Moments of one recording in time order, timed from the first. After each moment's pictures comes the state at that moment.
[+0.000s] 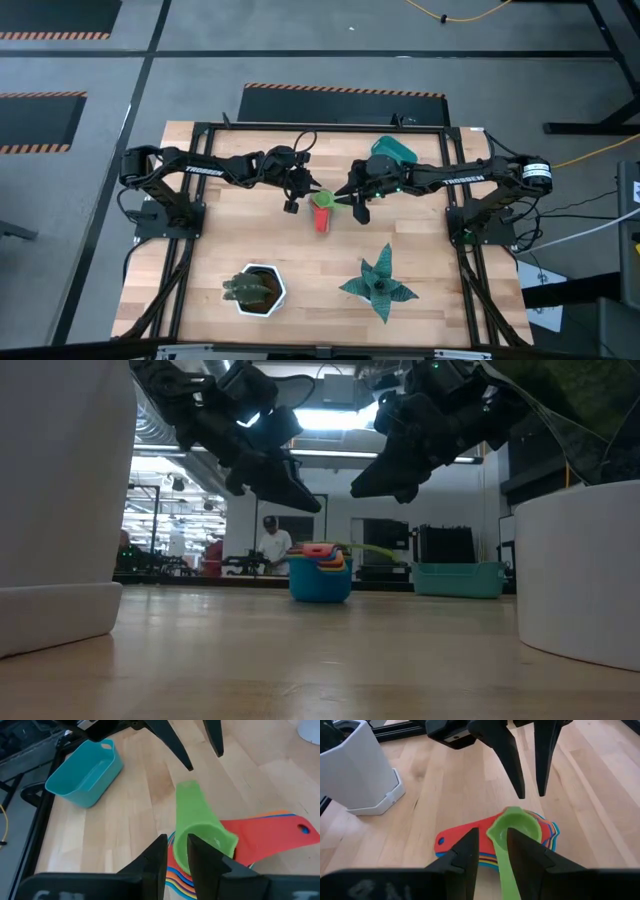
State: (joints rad) left arm 0.27 1.55 0.84 0.17 0.19 0.50; right arm -0.18 1.49 0.79 0.17 -0.23 0.07
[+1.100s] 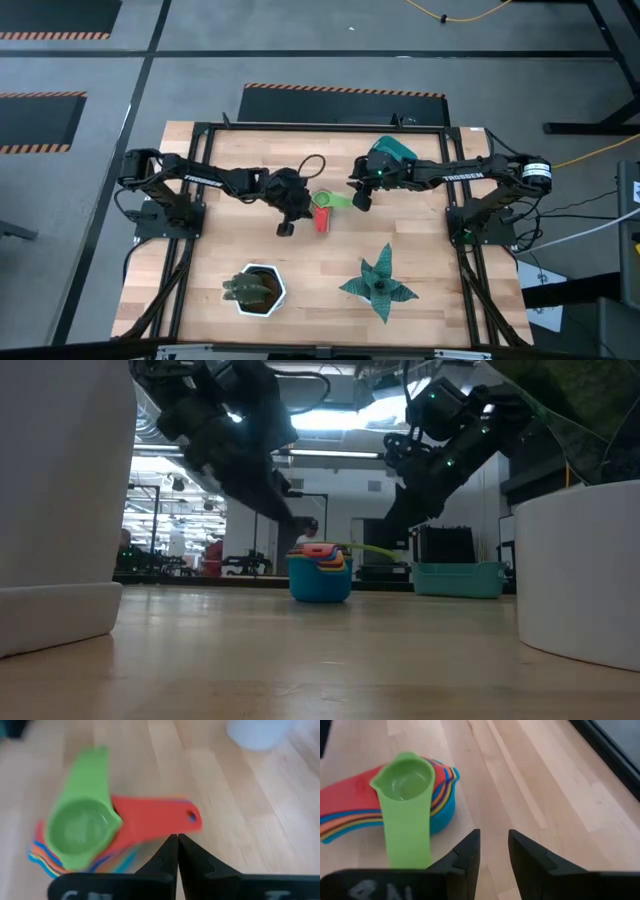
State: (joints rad) left arm 0.11 1.55 0.84 -0.02 0.24 0.18; right arm -0.25 1.49 0.75 0.02 0.07 0.02
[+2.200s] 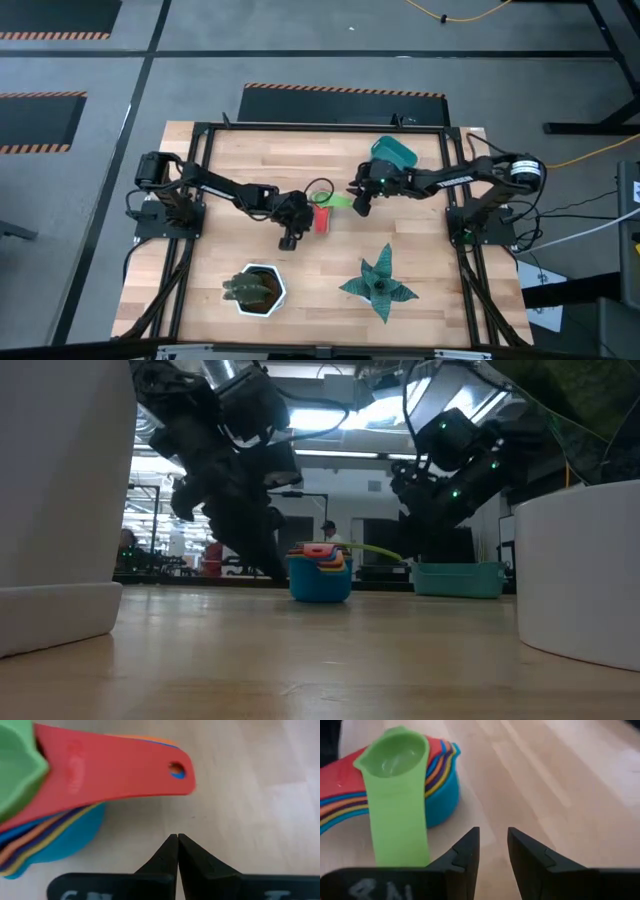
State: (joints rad) left arm 0.00 1.70 0.84 -0.01 0.11 0.09; right arm -0.25 1.58 0.60 0.33 0.03 0.13
